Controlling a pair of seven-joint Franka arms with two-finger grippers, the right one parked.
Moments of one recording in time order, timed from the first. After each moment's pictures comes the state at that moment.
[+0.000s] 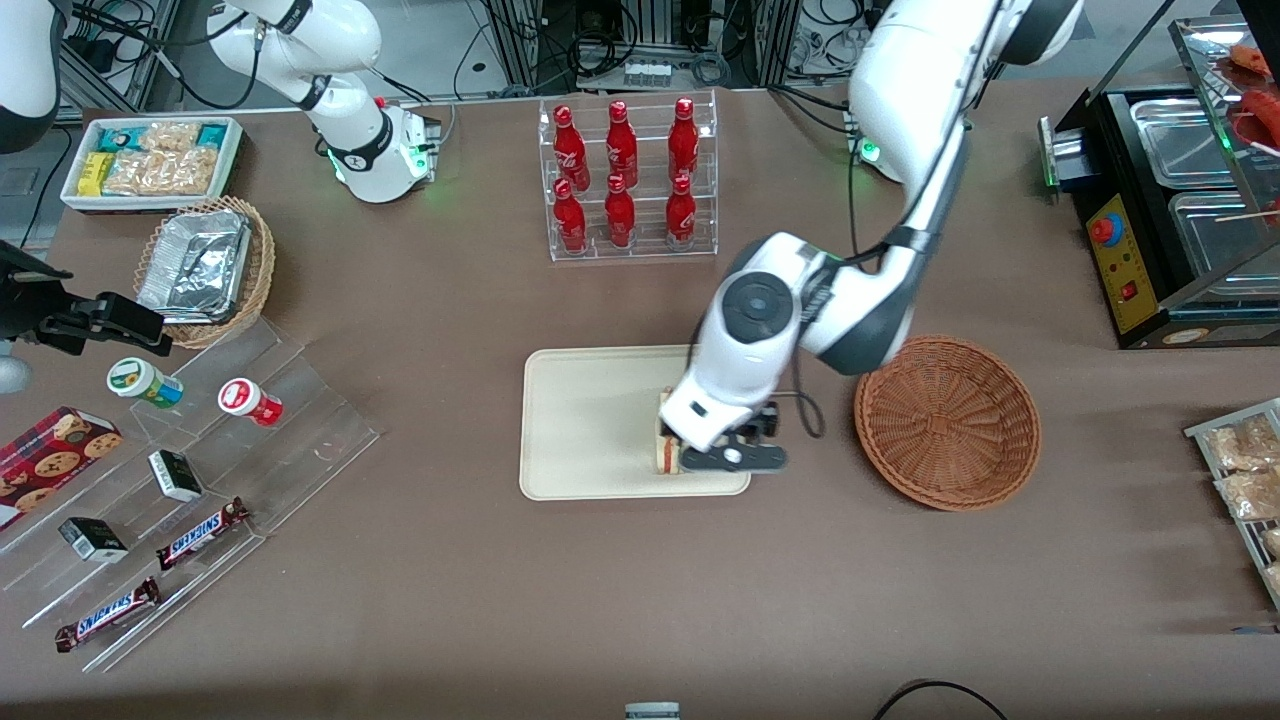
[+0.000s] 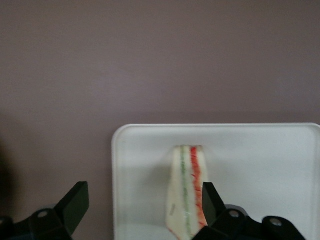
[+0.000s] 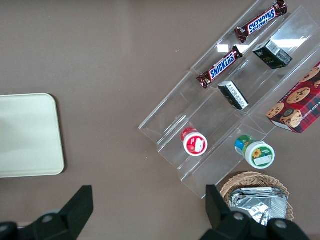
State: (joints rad) arm -0.56 0.62 -0.02 -1.38 0.01 2.10 -0.61
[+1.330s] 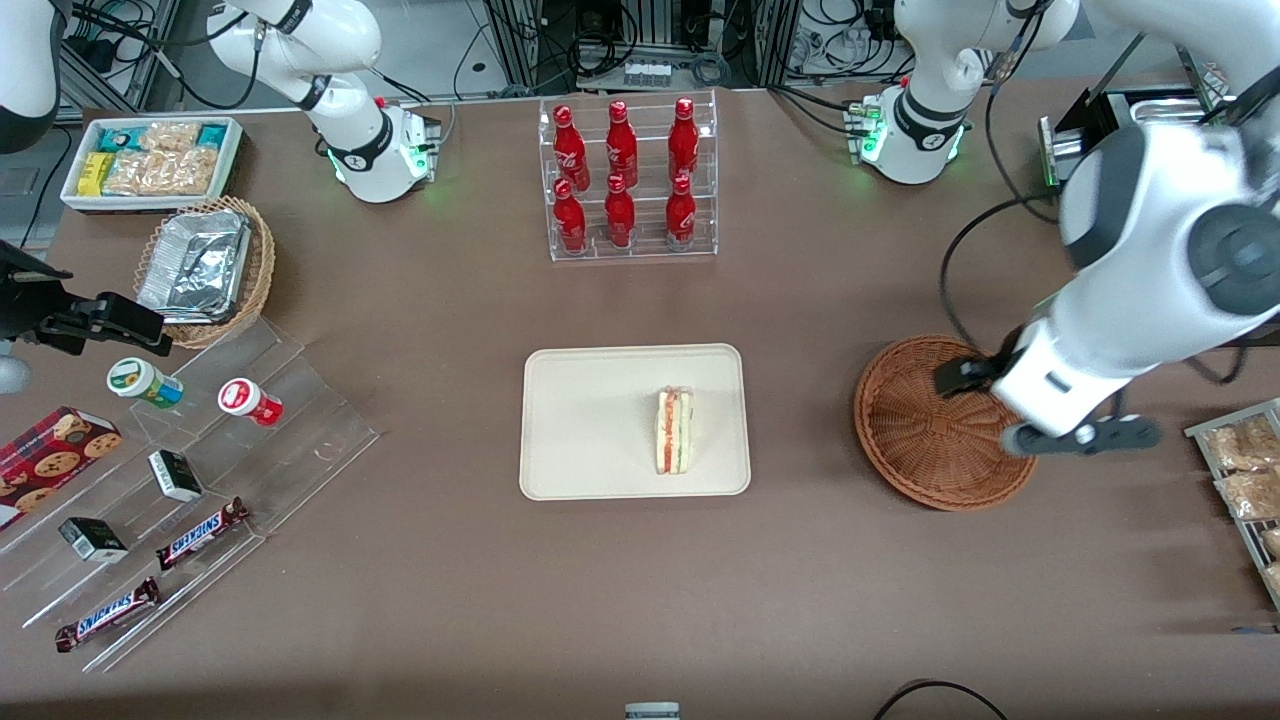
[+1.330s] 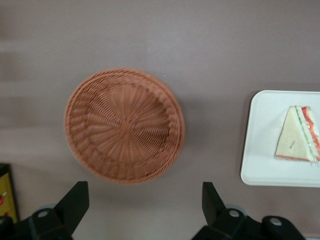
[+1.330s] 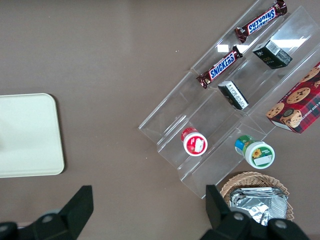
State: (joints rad) arm -0.15 0.27 -0.05 -1.38 0.01 1.56 -0.26
